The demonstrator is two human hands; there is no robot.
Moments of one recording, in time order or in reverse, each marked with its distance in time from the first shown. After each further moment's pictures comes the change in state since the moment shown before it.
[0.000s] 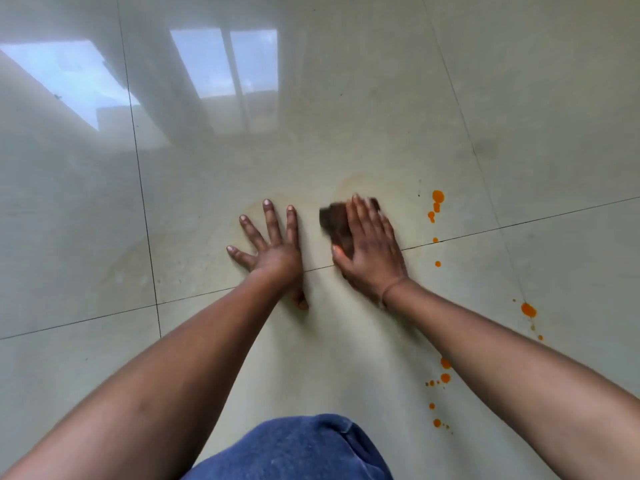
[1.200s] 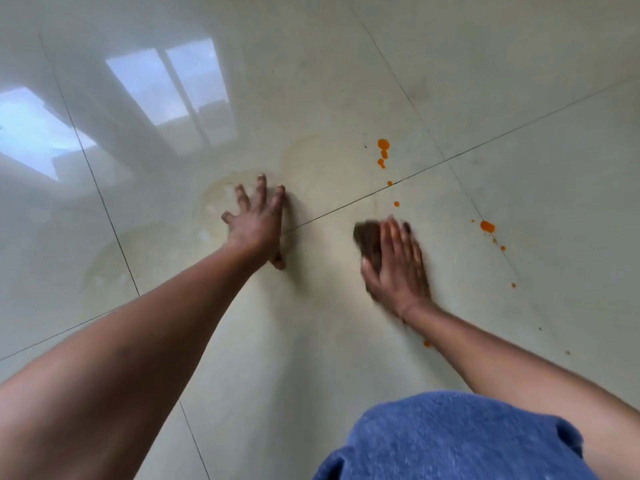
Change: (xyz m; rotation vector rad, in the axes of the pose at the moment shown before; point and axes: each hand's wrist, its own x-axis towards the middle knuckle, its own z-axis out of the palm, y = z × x) left_hand -0.021 0.005 0.006 0.346 0.203 0.335; right_hand -0.147 0.026 0.010 0.048 0.112 0.387
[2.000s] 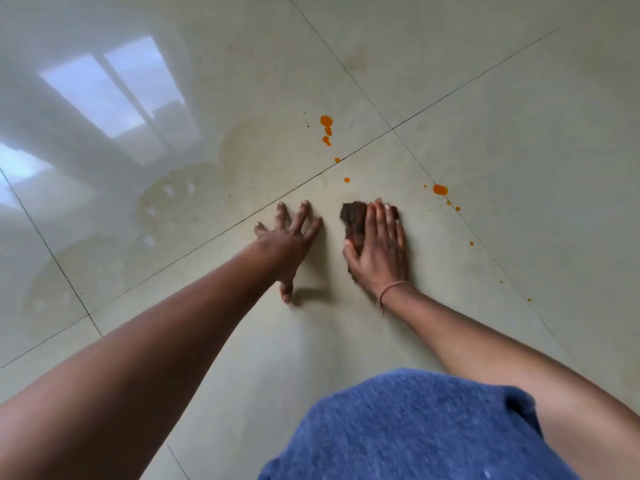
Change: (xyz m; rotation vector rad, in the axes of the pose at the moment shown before) left_hand -0.015 0.099 0.031 0.454 -0.238 0.375; right_hand -0.021 0.031 -0.005 0.057 0.050 0.205
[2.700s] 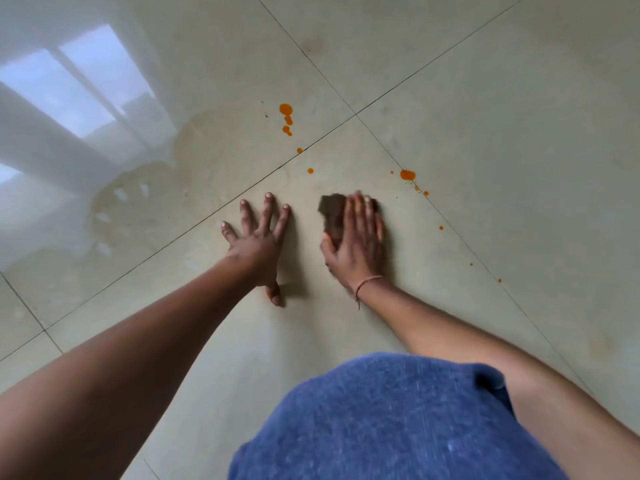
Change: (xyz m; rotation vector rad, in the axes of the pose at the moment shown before) left_hand 0.007 0.025 0.007 -0.184 0.004 -0.104; right_hand -0.005 0.016 -0.002 0.050 0.025 0.083
